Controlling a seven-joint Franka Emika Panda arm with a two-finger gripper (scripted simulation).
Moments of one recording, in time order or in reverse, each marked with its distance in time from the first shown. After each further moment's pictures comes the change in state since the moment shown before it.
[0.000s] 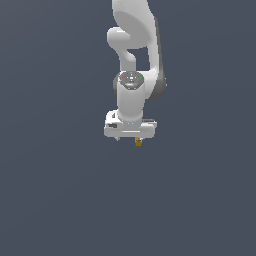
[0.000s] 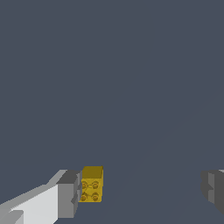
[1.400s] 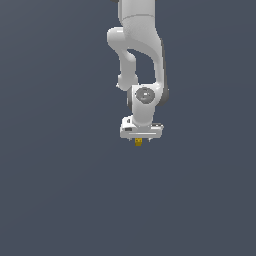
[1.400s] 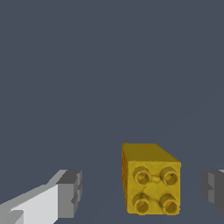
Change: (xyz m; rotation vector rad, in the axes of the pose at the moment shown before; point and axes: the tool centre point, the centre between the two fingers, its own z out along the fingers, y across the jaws) arm -0.062 -0.056 0.087 0.016 -0.026 -0.015
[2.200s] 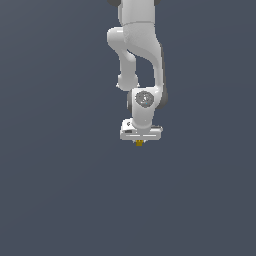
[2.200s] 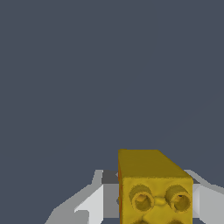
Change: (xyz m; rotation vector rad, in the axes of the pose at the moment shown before) arm 0.000 0.000 0.017 0.000 0.000 0.001
